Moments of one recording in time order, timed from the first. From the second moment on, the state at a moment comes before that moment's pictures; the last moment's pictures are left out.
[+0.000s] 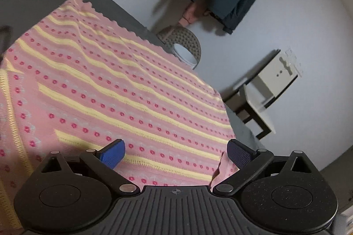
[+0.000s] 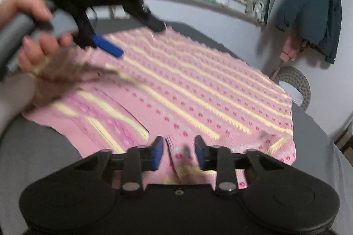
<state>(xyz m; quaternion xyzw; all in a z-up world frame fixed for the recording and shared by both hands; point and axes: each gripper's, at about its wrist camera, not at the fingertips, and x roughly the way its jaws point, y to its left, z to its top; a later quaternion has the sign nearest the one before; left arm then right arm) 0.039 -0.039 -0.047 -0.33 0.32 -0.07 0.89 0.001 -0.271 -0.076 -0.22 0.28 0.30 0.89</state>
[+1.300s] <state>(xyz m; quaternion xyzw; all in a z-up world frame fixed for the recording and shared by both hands) -0.015 -0.256 -0.040 0.01 0.28 -0.45 0.85 0.096 -0.493 -0.114 0.39 0.35 0.15 0.84</state>
